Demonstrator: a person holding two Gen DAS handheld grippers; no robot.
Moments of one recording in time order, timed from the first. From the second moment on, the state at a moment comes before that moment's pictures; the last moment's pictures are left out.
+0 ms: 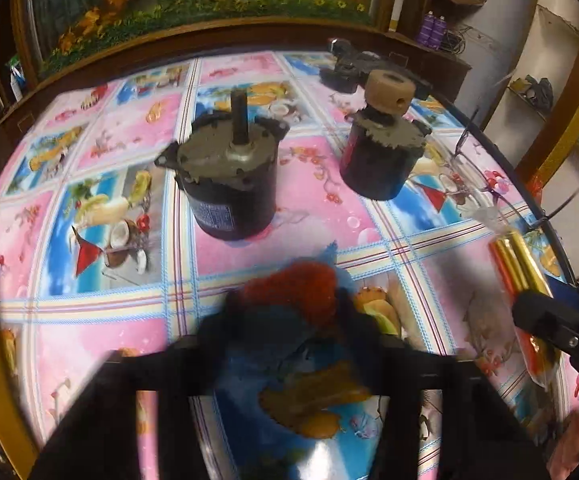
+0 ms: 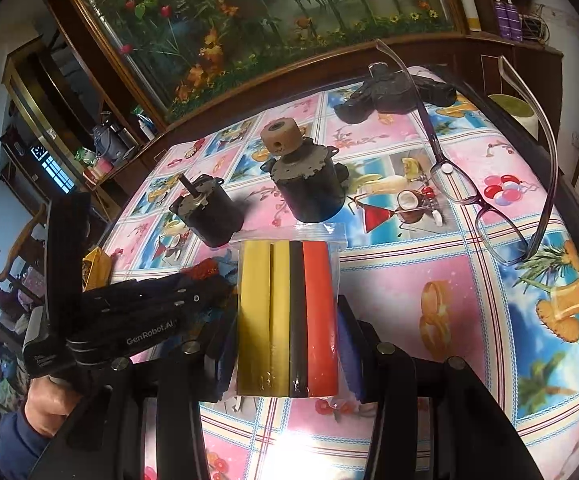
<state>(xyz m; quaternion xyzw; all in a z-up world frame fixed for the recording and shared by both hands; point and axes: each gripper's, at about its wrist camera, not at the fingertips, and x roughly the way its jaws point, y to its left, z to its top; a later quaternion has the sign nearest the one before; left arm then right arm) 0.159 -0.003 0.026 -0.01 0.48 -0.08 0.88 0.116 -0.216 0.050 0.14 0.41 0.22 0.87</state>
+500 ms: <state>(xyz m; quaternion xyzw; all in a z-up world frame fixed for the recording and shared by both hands) 0.037 0.042 0.028 -0.05 0.44 -0.01 0.90 0.089 -0.131 0.028 0.00 0.45 0.30 0.84</state>
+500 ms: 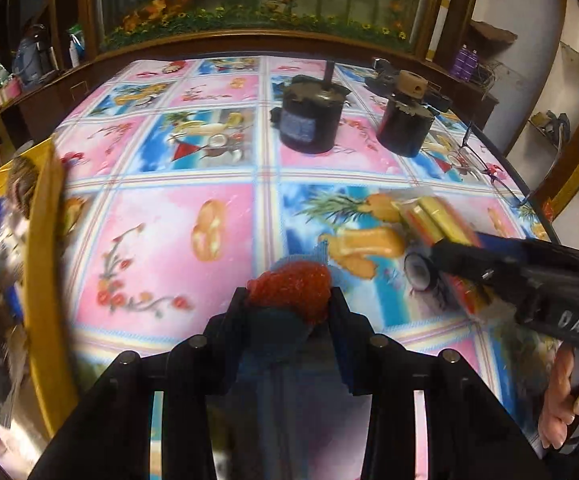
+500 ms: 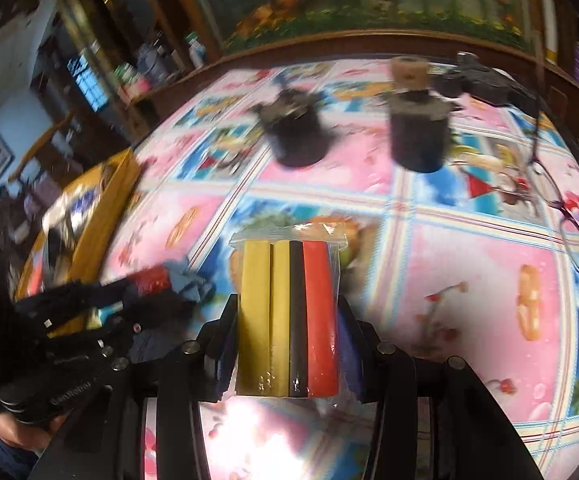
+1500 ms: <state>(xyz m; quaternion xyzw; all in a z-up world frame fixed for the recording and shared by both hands) 0.032 0.052 0.016 -0.05 0.42 0.01 0.91 0.074 -0.106 0.019 -0.10 0.41 0.27 0.87</state>
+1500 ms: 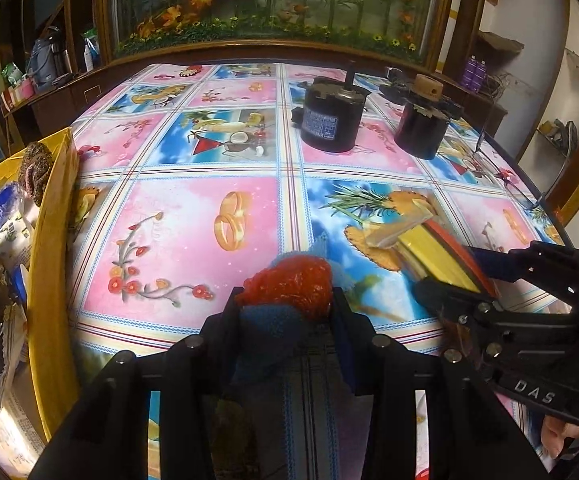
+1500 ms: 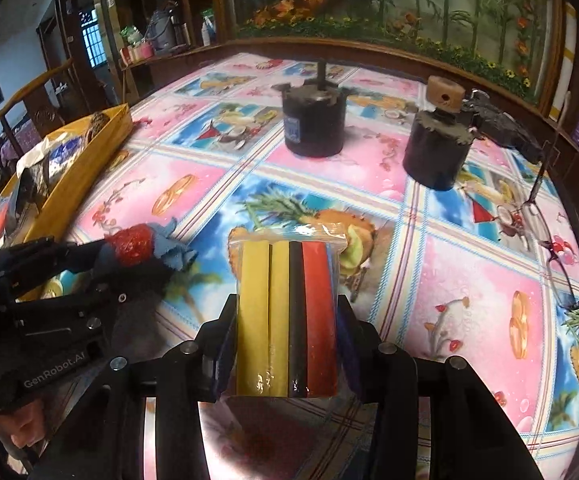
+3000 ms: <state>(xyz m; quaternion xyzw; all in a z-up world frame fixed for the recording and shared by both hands) -0.018 0.068 0.060 -0.08 0.26 0.07 0.96 0.051 -0.086 0.038 -0.04 0.36 0.23 0.90</state>
